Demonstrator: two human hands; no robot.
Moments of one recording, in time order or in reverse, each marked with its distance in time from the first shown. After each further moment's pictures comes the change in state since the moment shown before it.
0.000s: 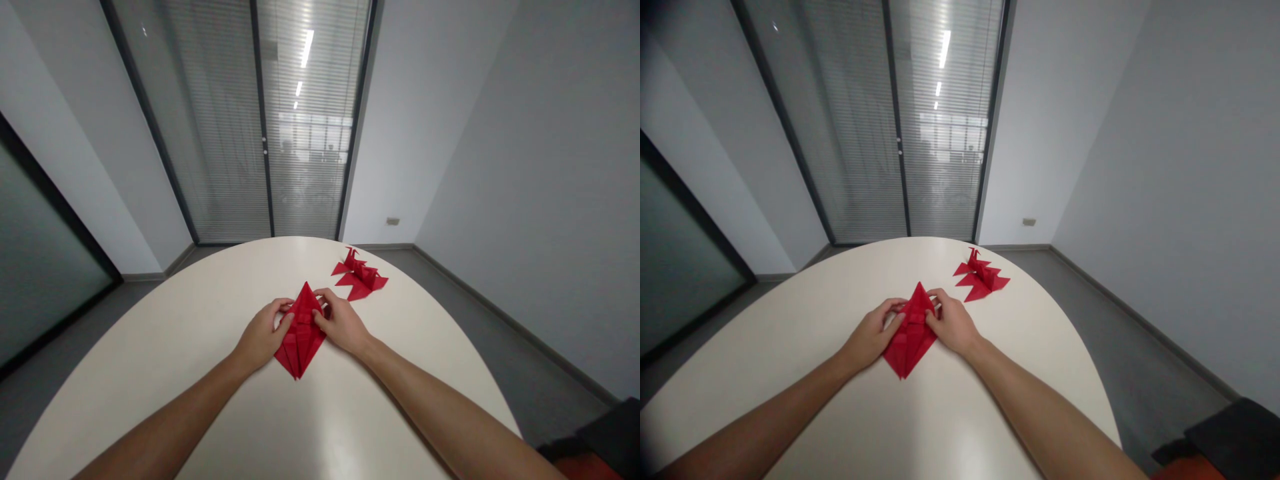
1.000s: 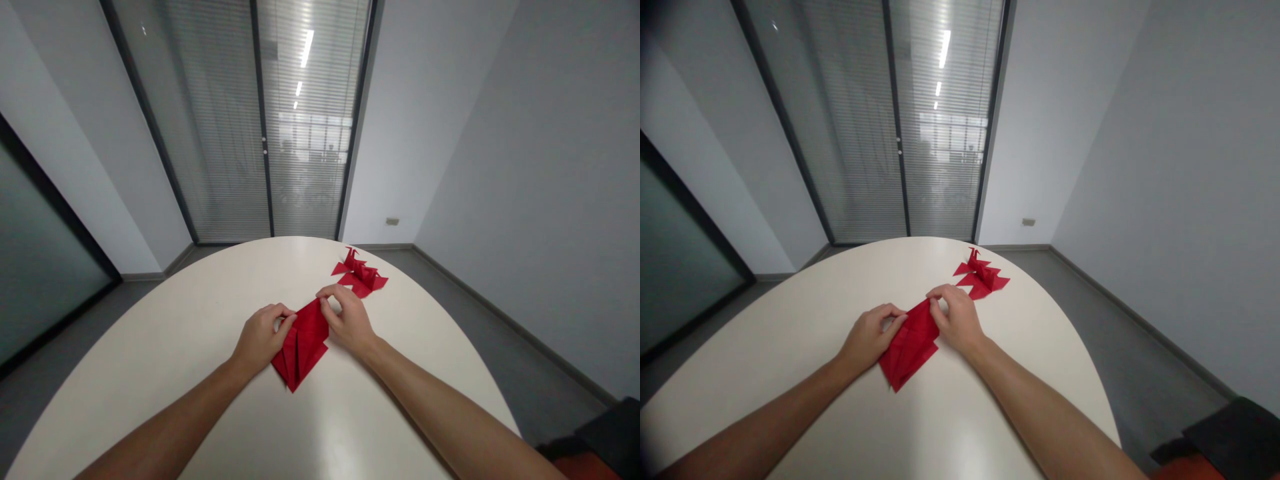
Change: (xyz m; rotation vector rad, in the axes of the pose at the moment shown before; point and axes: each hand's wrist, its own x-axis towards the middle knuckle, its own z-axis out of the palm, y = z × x) left_hand -0.003 0.007 -0.005 0.223 0.034 0.089; right_hand 0.003 -0.004 -0.006 -0.150 0.270 -0.292
